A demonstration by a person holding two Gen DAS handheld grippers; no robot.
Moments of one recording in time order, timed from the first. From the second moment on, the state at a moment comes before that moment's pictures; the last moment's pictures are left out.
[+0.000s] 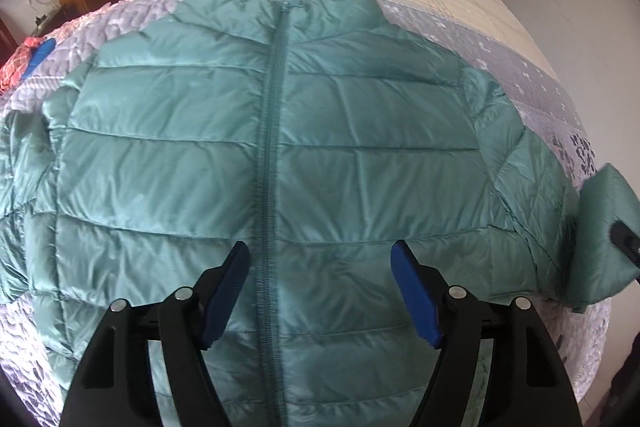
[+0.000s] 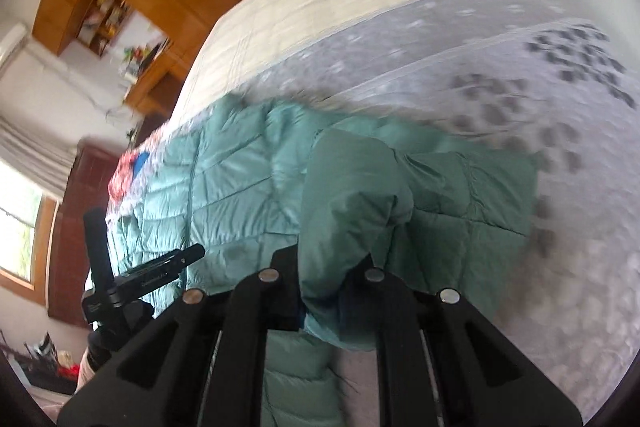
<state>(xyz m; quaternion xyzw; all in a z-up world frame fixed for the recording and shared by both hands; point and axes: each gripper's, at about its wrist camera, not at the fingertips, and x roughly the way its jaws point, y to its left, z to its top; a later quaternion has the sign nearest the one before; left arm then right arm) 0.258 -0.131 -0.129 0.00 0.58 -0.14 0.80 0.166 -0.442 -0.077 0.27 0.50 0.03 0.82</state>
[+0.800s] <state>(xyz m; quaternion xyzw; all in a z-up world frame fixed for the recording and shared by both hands) 0.248 -0.155 -0.118 -0.05 0.61 -0.25 0.75 0.125 -0.481 -0.058 0.28 0.48 0.01 0.83</state>
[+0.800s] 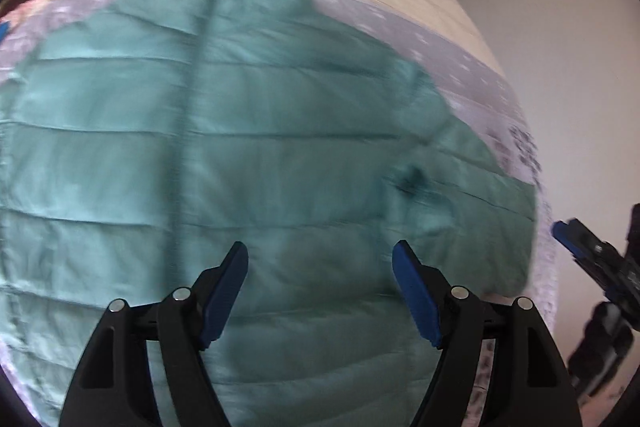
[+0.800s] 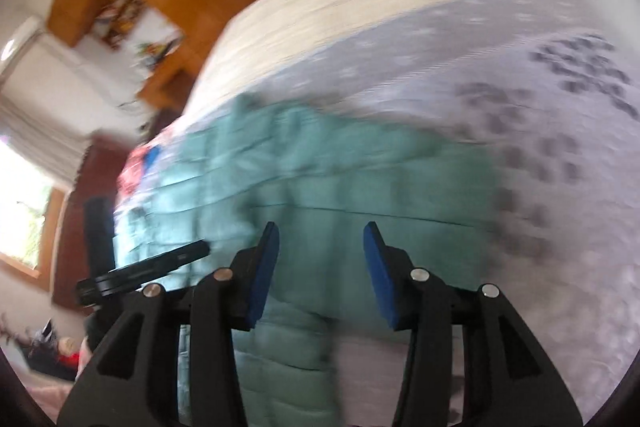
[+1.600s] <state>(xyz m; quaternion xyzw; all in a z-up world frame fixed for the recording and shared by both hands) 0.243 -0.101 -0.060 -0.10 0.54 -0.24 0.80 0.116 -0.493 -0.099 0.33 0.50 -0.01 0.80</state>
